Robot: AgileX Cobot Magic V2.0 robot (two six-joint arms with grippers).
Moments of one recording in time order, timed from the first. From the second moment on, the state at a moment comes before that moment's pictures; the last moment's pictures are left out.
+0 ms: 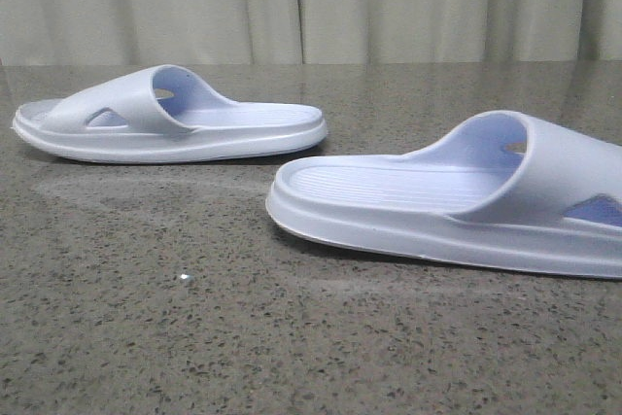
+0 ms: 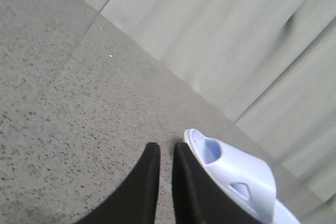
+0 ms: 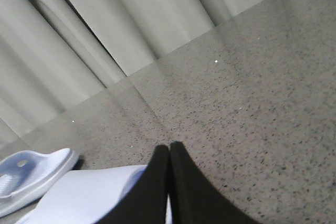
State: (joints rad) left arm 0.03 0.00 0.00 -0.71 0.11 -0.02; right arm 0.03 -0.01 0.01 0.75 0.11 -0.20
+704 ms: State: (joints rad) left arm 0.03 0.48 -0.51 -0.28 0.55 0.05; right arm 0.03 0.63 -0.45 0.52 0.58 -0.20
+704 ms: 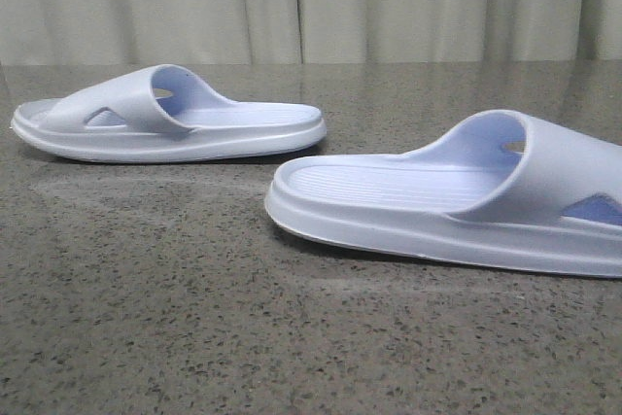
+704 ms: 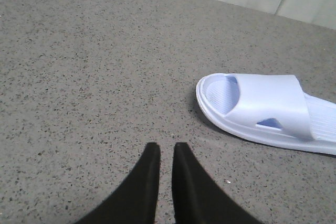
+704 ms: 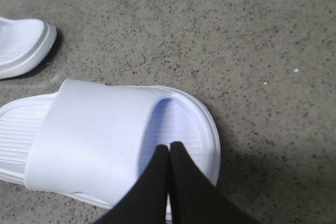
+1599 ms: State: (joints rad) left arm 0.03 0.54 -0.51 -0.51 0.55 0.18; right arm -0.01 0.90 -0.56 0.47 0.64 -0.20
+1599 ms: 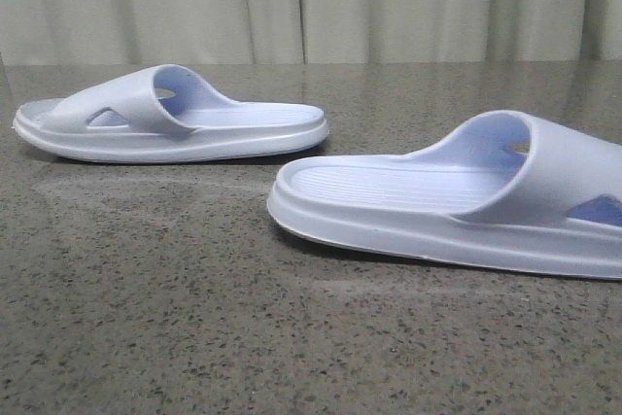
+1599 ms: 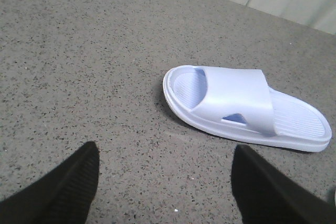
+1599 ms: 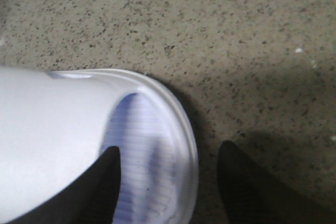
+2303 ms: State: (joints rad) left arm 0.03 0.54 -0.52 -0.51 0.54 0.19; right arm -0.13 1.10 -0.62 0.68 0.83 -0.48
